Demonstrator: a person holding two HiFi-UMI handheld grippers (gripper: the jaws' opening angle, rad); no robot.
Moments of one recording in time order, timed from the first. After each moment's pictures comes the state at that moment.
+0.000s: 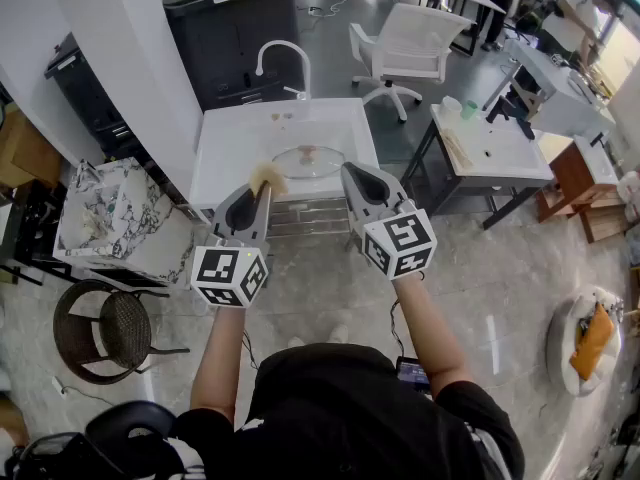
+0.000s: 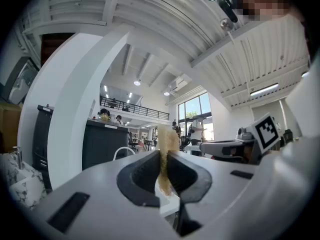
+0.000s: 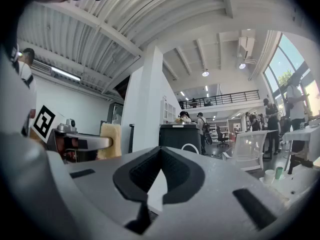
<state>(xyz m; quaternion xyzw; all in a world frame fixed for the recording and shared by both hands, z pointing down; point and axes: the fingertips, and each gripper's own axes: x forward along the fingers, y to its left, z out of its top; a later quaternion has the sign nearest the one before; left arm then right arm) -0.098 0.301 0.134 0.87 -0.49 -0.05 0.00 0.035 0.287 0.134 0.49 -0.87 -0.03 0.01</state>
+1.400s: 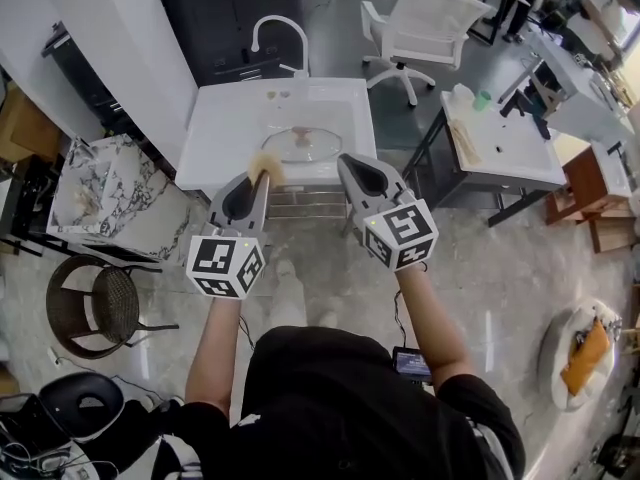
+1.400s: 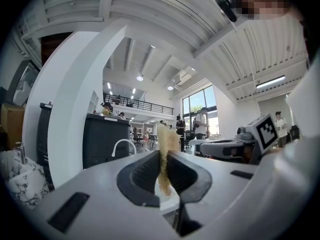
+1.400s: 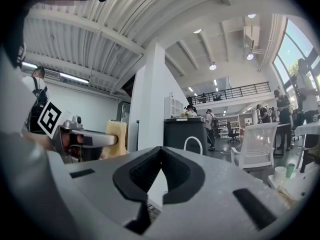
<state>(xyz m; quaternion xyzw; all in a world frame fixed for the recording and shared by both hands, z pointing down) -0.044 0.269 0.171 0.86 -0.52 -0.02 0.02 0.080 0.250 0.177 0.43 -0.90 -0.02 0.02</state>
